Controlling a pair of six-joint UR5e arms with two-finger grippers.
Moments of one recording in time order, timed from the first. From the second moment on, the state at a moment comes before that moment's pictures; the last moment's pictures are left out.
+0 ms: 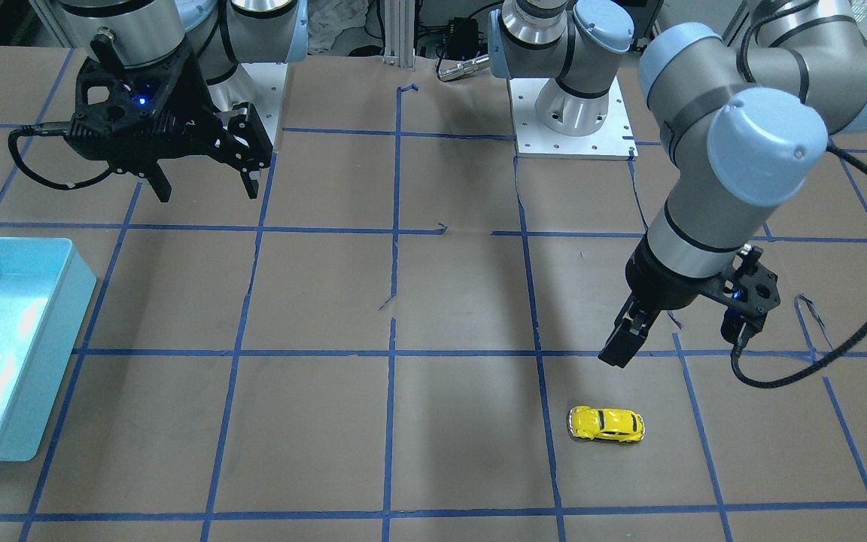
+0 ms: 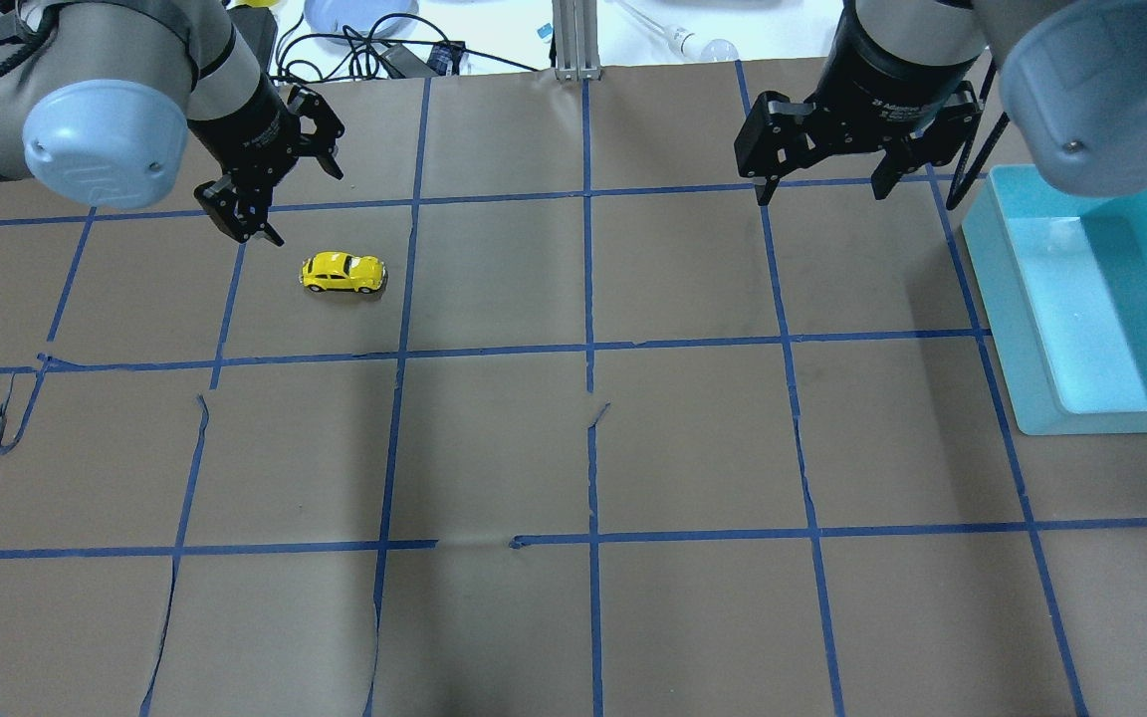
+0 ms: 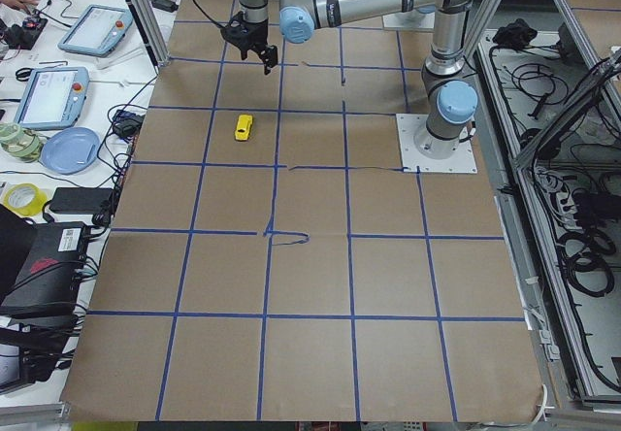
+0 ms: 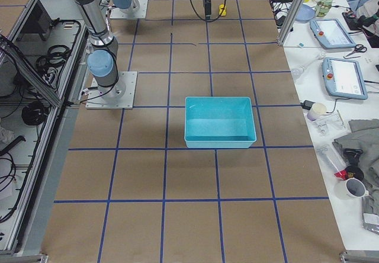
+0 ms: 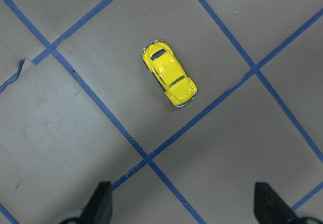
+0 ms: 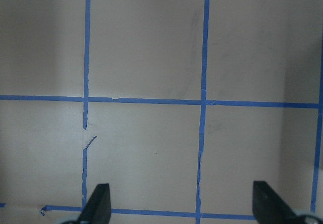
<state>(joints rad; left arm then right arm) -1.49 -1.85 -1.56 -1.25 1.57 -0.94 1.65 -1.57 1.54 -1.65 -1.53 0.04</state>
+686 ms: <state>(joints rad) -1.42 -2.07 -1.58 -1.08 1.56 -1.02 1.65 -1.57 1.54 -1.65 -1.53 0.04</state>
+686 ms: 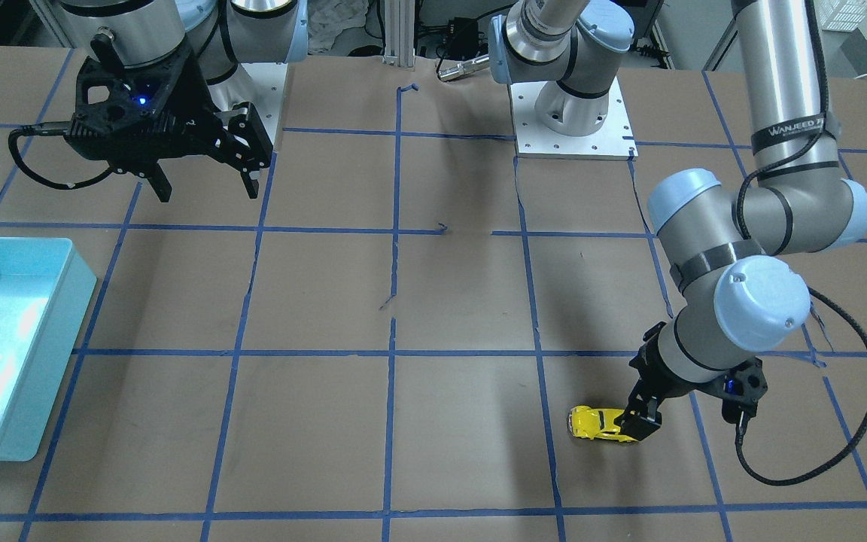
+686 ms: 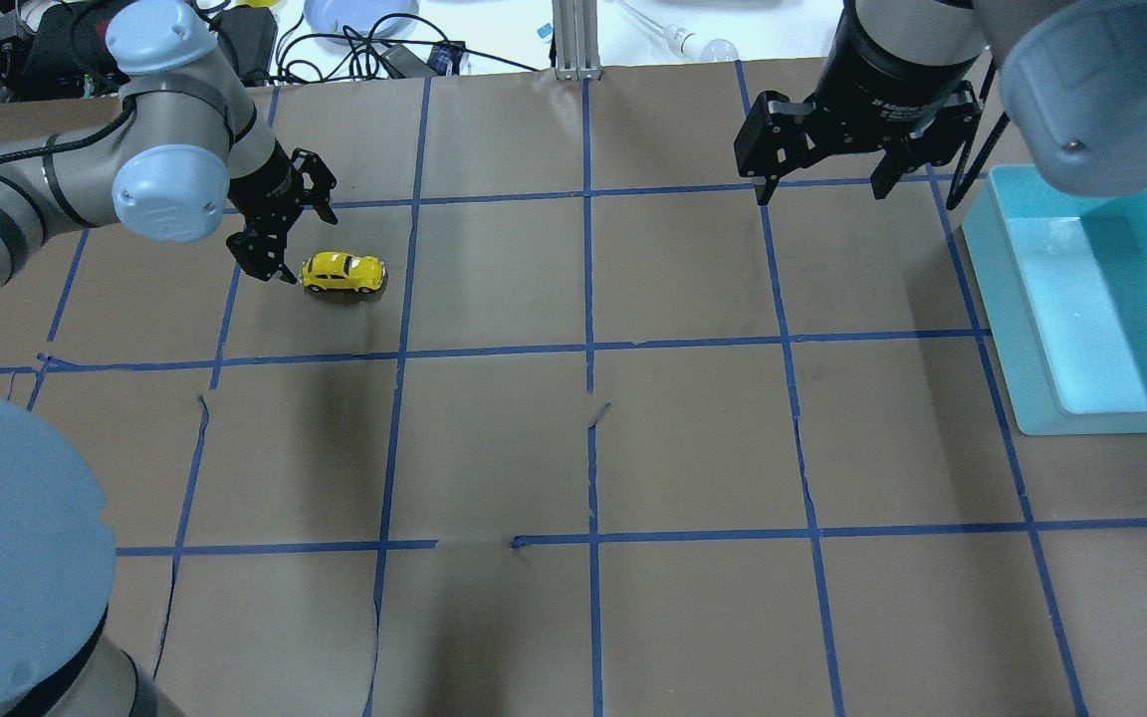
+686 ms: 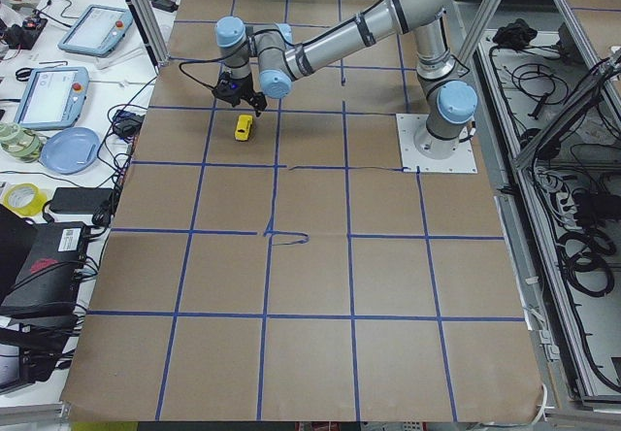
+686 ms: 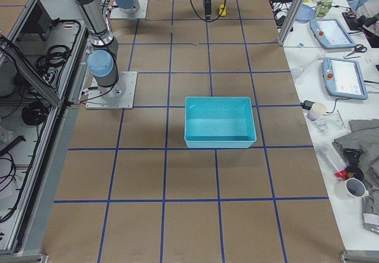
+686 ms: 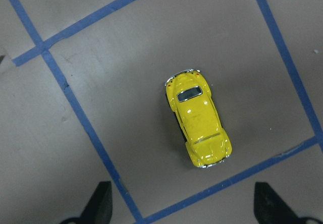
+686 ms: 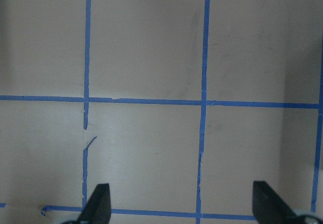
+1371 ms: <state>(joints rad) -1.41 -2.16 -1.55 -1.05 1.56 -1.10 1.65 -1.57 1.54 -1.65 -1.53 0.04</state>
